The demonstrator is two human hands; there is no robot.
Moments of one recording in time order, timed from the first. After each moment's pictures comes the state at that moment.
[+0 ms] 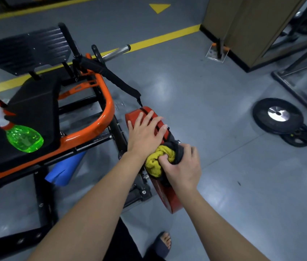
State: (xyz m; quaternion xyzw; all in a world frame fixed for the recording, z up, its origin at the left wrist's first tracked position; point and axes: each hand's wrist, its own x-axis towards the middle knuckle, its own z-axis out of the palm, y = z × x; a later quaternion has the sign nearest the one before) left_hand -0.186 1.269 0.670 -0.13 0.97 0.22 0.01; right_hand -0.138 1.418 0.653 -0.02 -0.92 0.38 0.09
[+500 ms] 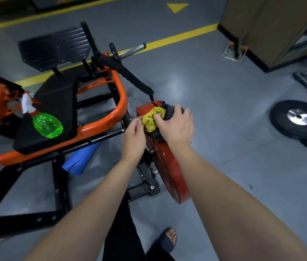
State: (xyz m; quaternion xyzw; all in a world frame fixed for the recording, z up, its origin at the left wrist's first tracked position) left_hand -0.119 1.266 0.690 -0.33 0.74 0.57 -0.15; right_hand -0.208 1.357 0.689 0.03 -0.95 0.31 0.03
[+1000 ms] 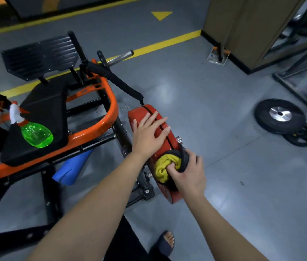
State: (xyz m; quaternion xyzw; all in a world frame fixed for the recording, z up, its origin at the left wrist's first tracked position) left_hand -0.155 1.286 0.675 -0.10 0.95 0.29 -0.03; right_hand -0.100 1.459 0.648 -0.03 -0.93 0.38 -0.01
